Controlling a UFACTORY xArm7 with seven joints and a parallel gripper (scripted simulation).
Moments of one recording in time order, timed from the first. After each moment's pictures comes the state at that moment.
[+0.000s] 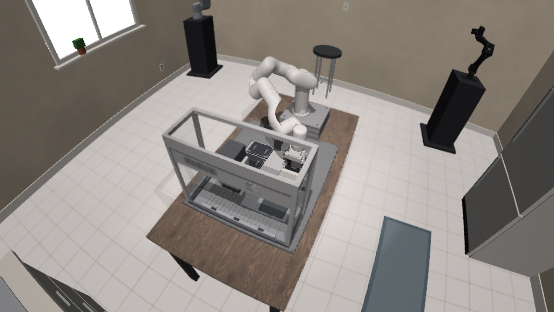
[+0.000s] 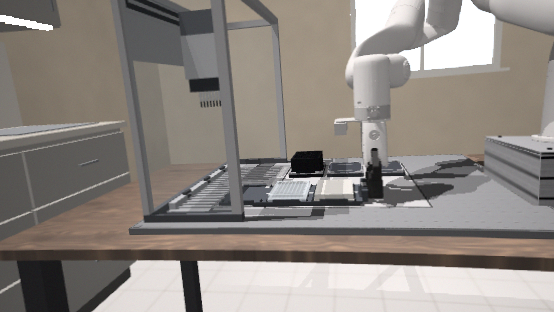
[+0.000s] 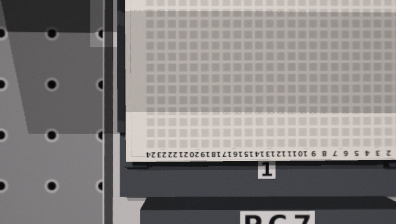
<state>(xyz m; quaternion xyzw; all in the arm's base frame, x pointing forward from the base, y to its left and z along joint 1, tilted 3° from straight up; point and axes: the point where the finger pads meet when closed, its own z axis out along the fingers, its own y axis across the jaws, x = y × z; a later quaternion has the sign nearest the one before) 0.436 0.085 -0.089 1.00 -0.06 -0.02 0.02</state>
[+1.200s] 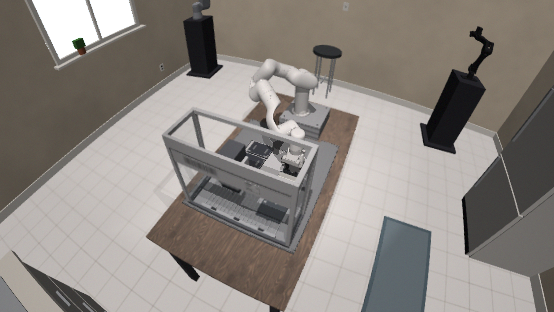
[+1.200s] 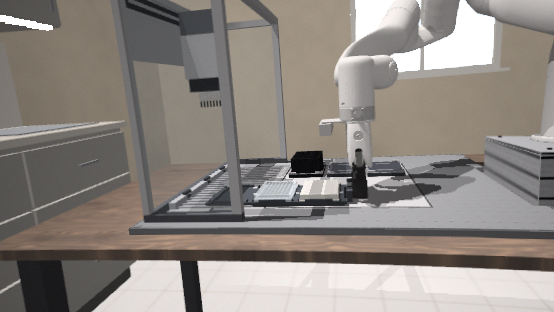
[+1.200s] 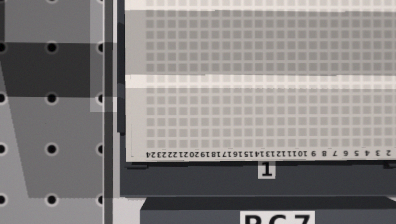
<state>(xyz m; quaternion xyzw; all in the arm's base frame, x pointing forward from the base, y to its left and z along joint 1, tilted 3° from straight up) 0.467 0.081 -0.091 1.00 -0.06 -0.02 0.02</state>
